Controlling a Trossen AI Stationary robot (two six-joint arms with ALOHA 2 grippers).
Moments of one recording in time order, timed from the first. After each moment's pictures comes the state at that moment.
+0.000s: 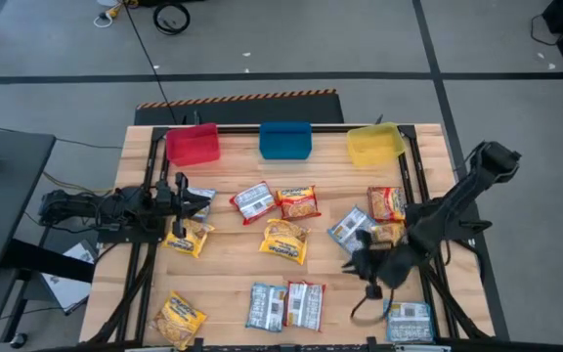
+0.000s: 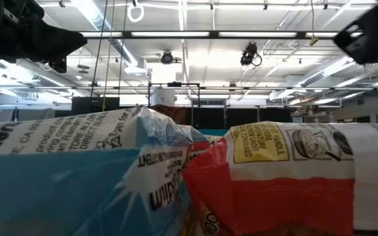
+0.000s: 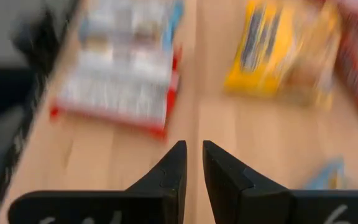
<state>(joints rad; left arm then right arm) -0.10 0.04 0.01 0.19 -0.22 -0.04 0.77 1.33 0.74 -0.35 0.45 0.61</state>
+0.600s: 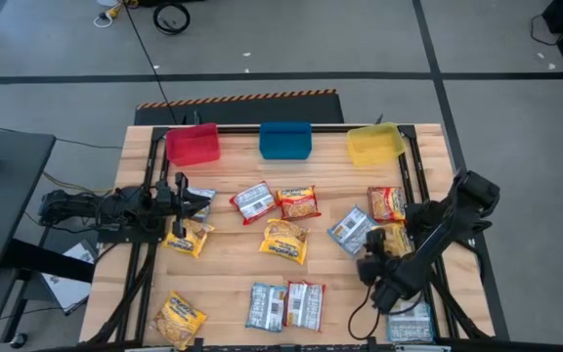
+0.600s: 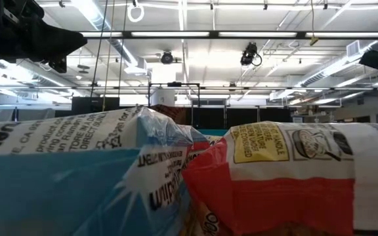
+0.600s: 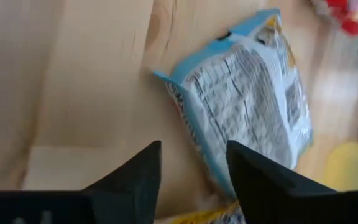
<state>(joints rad) -0.10 0.04 0.01 0.19 -0.22 -0.04 0.87 1.73 0.87 -0.99 0.59 0.68</state>
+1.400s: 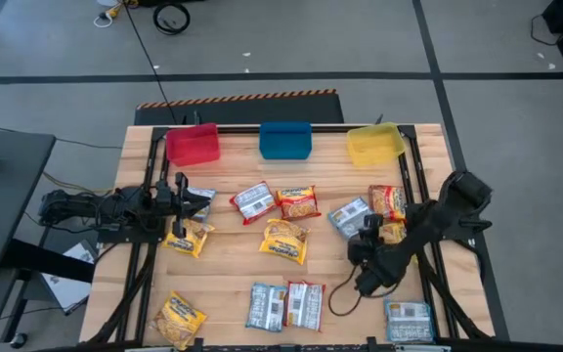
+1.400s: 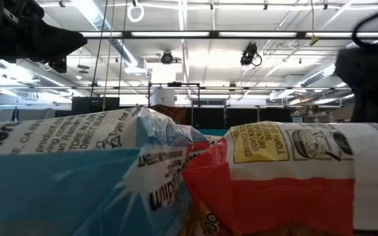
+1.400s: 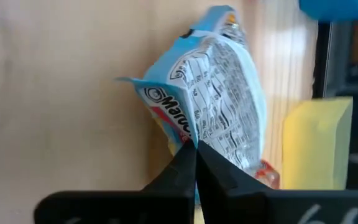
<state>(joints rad) -0.10 0.04 0.01 0.19 -0.22 -0.04 0.68 1.71 0.88 -1.10 0.68 0.81</state>
